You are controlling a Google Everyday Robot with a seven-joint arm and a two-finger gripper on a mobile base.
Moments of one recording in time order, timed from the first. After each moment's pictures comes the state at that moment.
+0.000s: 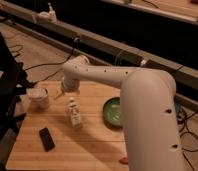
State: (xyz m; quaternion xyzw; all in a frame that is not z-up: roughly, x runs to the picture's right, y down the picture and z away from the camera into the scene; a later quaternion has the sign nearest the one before) arm -0.170 0.034 0.843 -0.01 -0.33 -0.76 0.56
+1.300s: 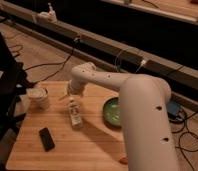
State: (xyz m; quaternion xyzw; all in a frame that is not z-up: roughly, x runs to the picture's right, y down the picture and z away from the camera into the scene) arm -0.156 0.052 0.904 -0.01 -0.35 -0.71 0.61
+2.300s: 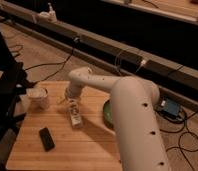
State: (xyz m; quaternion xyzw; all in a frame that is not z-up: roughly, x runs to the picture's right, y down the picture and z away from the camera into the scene) arm -0.180 0.085 0.929 -0.02 -0.38 -0.72 0.58
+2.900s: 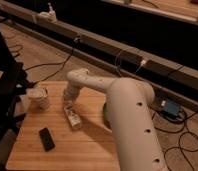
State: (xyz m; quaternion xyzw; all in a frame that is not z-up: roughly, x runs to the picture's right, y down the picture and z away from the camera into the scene) arm -0.188 0.090 0.934 -0.03 -0.39 -0.71 0.58
